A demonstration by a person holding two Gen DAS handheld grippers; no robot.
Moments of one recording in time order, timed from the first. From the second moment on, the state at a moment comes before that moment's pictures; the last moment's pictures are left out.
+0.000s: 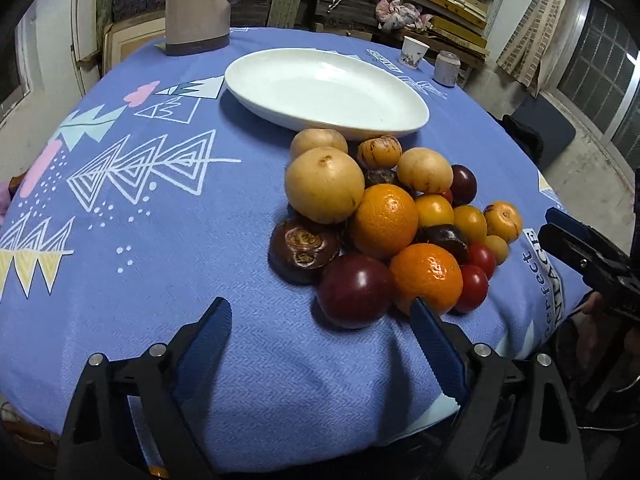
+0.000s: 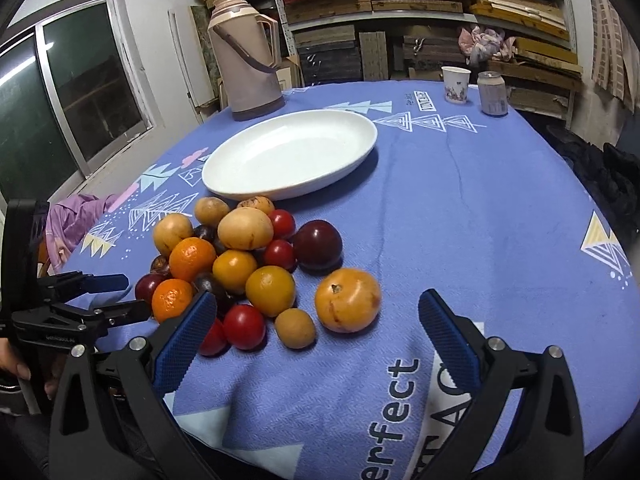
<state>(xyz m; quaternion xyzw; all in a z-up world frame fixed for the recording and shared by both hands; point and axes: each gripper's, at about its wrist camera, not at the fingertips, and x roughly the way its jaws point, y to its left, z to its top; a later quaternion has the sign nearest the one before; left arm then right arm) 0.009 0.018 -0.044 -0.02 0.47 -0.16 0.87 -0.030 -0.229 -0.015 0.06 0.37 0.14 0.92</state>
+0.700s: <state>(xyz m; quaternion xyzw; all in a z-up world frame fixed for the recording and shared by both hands) 0.012 -0.009 -0.054 0.02 0.47 -0.19 0.86 -0.021 -0.234 -0.025 0.01 0.40 0.13 0.91</state>
